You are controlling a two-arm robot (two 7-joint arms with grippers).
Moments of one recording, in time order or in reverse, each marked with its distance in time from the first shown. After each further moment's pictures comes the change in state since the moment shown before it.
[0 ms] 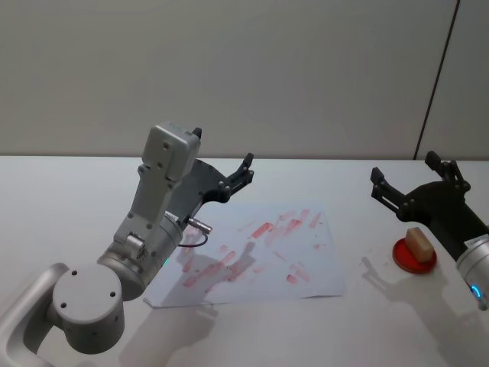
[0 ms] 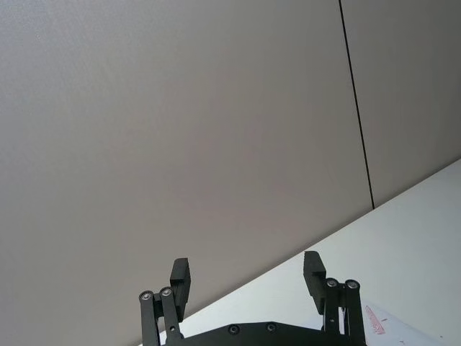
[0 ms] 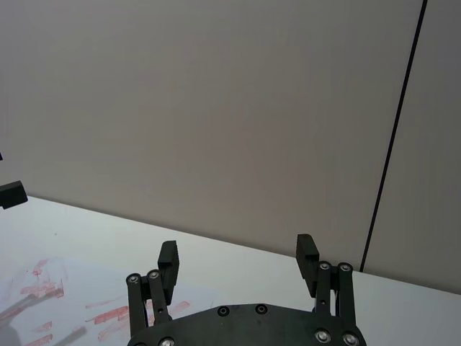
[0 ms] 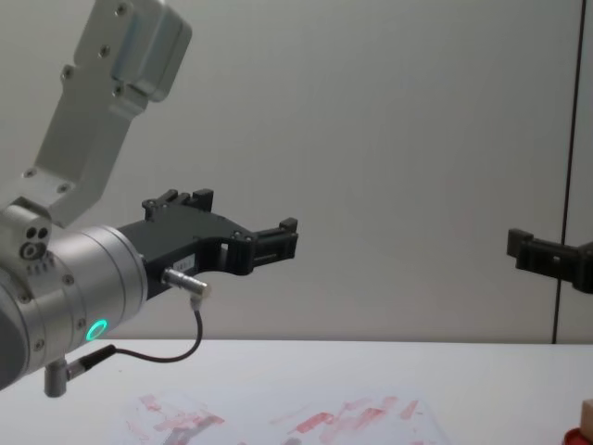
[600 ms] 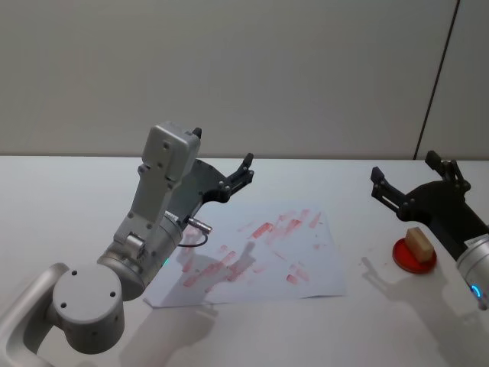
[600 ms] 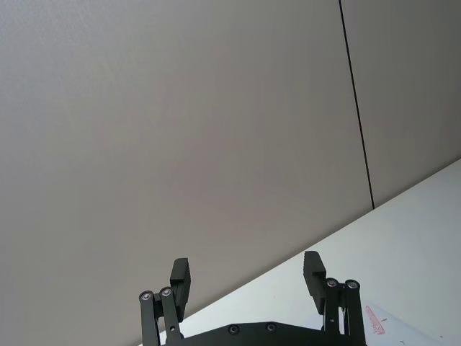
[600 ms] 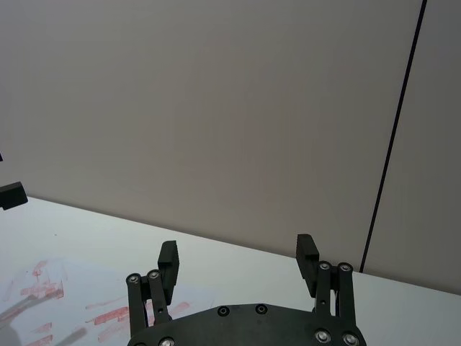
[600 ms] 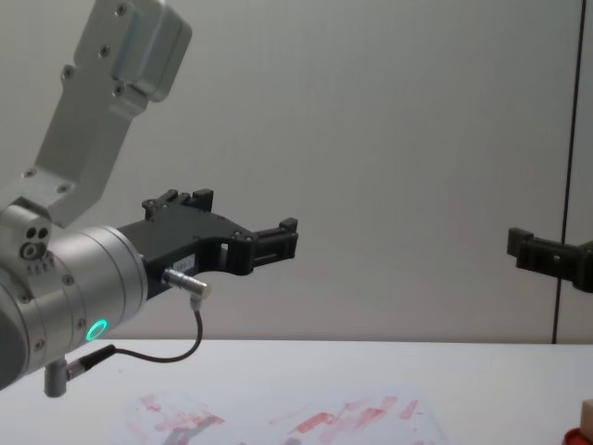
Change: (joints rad) left arm 0.000 0.000 0.000 0.000 0.000 0.000 0.000; right arm 0.000 0.000 0.000 0.000 0.000 -0.001 0.000
